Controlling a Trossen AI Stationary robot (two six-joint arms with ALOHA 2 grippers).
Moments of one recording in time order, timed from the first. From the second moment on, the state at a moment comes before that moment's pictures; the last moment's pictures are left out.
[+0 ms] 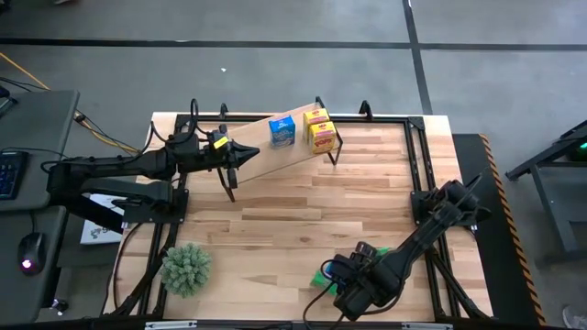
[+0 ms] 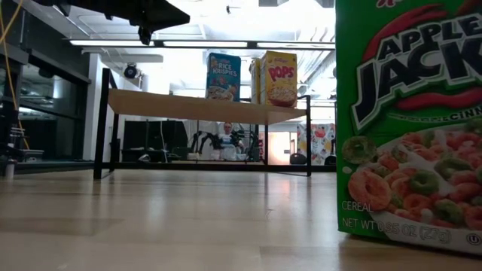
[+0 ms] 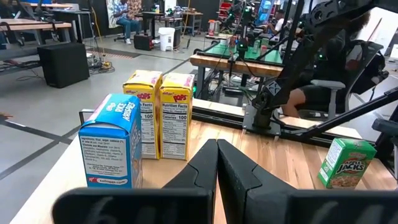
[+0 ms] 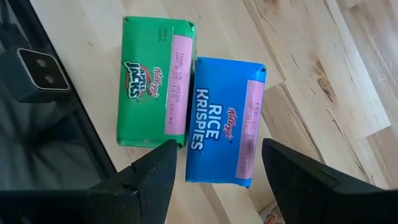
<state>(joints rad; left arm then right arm) 0.19 0.86 0.63 0.14 -0.08 -0.08 0.74 1.93 1.72 -1.19 0.26 1.16</state>
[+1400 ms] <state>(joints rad) 0.19 0.86 0.63 0.14 -0.08 -0.08 0.68 1.96 1.72 -1.18 0.24 1.07</state>
